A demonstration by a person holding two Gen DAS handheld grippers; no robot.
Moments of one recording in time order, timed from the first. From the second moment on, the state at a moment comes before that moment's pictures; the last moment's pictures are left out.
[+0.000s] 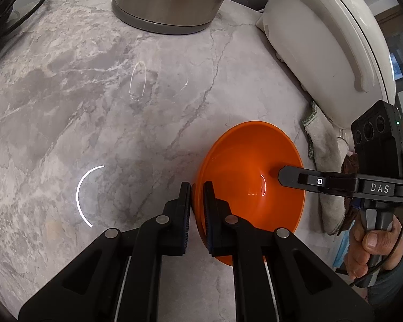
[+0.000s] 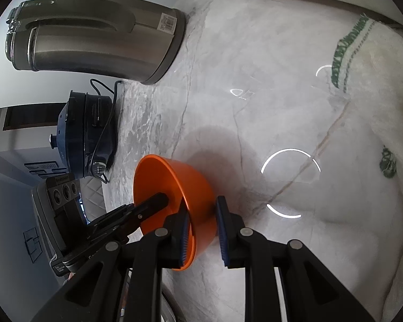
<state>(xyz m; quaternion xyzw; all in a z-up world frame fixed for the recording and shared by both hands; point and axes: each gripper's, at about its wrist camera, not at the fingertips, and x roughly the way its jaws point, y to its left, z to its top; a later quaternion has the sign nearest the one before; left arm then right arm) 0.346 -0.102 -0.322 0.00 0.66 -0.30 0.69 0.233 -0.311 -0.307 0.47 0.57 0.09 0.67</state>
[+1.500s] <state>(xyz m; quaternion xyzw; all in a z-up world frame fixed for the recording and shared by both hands) 0.076 0.004 -0.182 -0.03 0.63 -0.30 0.71 0.048 -0.227 -0.180 0.41 0.56 0.17 0.69</state>
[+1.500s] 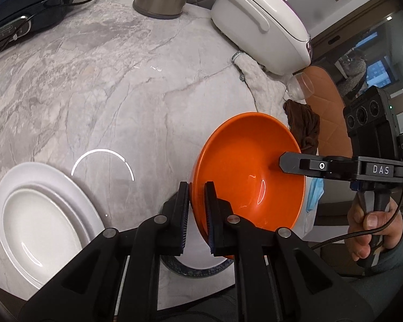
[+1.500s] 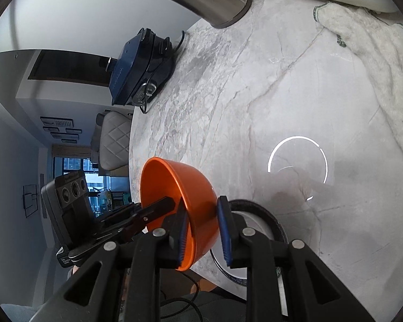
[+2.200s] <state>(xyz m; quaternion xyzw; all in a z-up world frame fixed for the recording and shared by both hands) 0.012 0.013 -0.254 -0.03 0.68 -0.27 0.69 -0.004 -0.200 -0.237 0.39 0.62 0.15 0.66</state>
